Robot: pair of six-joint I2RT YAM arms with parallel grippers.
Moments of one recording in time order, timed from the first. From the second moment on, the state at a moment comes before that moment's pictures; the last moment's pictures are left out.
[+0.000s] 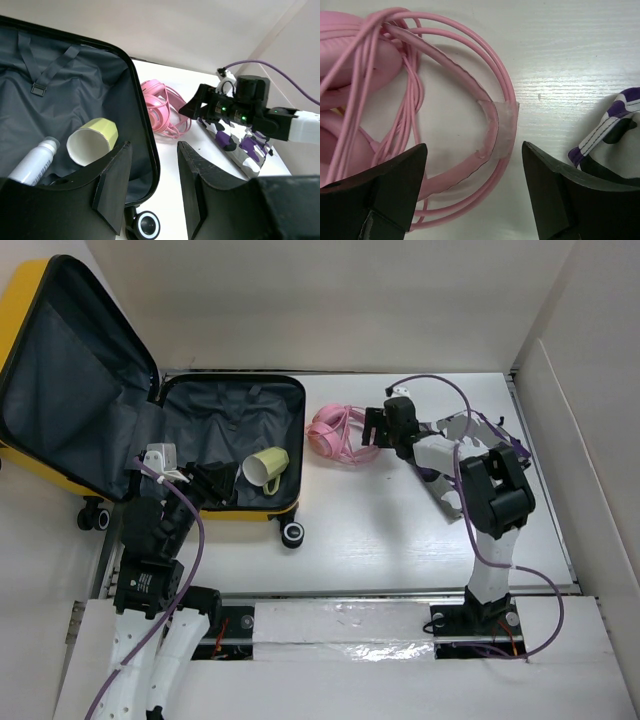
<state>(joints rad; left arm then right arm) -0.18 0.44 0.75 -0.33 0.16 -0.47 0.40 1.95 1.27 0.10 0.15 0.34</state>
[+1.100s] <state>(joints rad) -0.18 0.44 0.75 -0.33 0.16 -0.47 0.48 1.72 1.35 0.20 -0.01 0.37</state>
